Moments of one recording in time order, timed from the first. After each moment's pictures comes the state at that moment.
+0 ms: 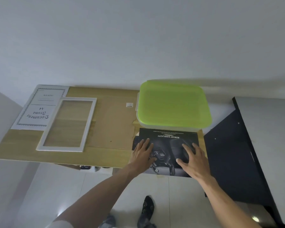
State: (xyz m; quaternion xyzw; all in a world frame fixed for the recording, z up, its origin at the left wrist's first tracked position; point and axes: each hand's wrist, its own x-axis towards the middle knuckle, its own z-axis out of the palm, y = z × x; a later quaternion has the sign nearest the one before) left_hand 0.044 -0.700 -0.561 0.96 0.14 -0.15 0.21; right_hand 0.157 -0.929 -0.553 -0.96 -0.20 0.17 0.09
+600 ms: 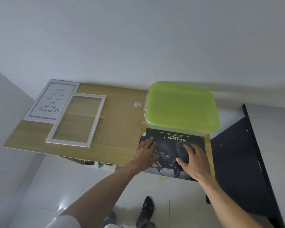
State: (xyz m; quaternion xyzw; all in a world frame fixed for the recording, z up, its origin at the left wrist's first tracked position) left_hand 0.044 -0.689 -0.557 0.97 0.12 -0.09 0.21; right_hand 0.159 -0.909 -0.546 -0.95 -0.27 0.14 0.06
